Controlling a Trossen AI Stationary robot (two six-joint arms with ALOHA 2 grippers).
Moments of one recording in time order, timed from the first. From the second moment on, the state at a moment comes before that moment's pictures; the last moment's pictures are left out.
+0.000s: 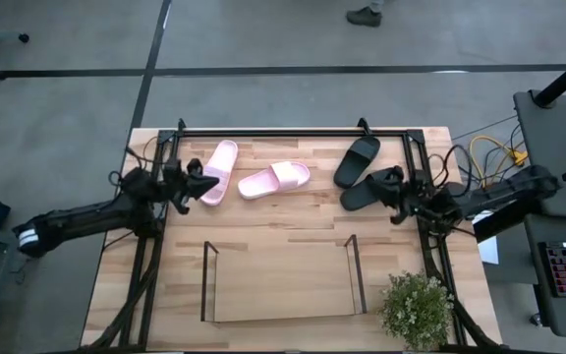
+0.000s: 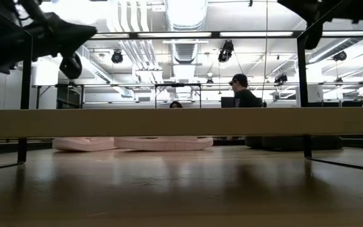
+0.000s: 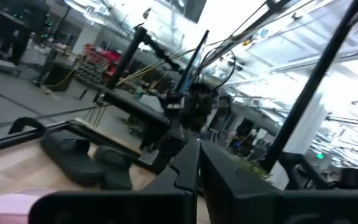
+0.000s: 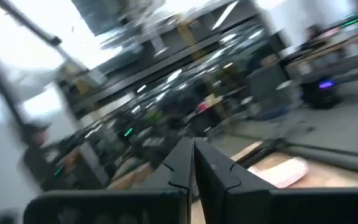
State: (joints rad) left arm 0.45 0.48 0.08 0.68 0.36 -0.59; right arm 0.26 0.58 0.23 0.71 0.57 0.34
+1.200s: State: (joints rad) left arm 0.45 0.76 0.24 0.83 0.34 -0.75; right arm 0.23 1.09 1.21 -1.16 0.68 1.00
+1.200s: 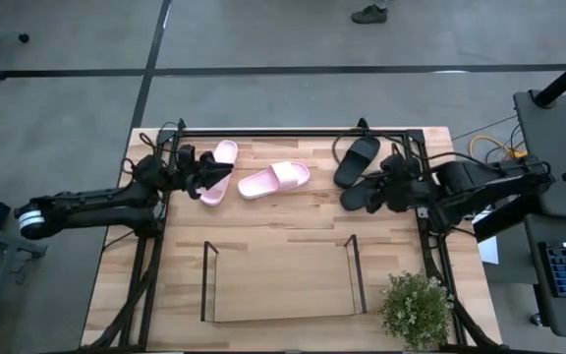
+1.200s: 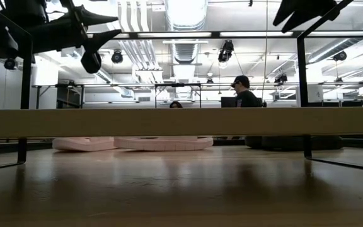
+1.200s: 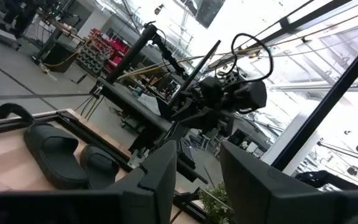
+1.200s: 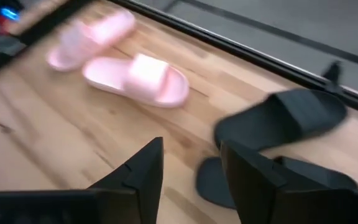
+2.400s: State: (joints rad) left arm 0.45 0.80 0.24 0.83 0.36 -0.75; right arm -0.19 1.67 1.37 -1.55 0.34 0.76
